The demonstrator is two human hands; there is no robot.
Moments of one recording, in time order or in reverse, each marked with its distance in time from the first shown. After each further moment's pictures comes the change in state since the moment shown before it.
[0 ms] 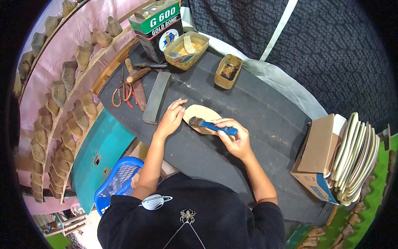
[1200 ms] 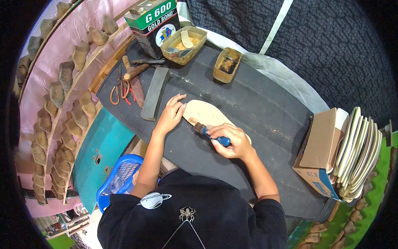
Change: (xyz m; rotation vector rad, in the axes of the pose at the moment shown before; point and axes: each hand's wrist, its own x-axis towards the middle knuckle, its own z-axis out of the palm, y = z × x) left_hand -0.001 0.004 0.002 0.078 -0.021 -0.006; right_hand -0.003 -0.009 -0.003 -0.296 -0.232 -0.220
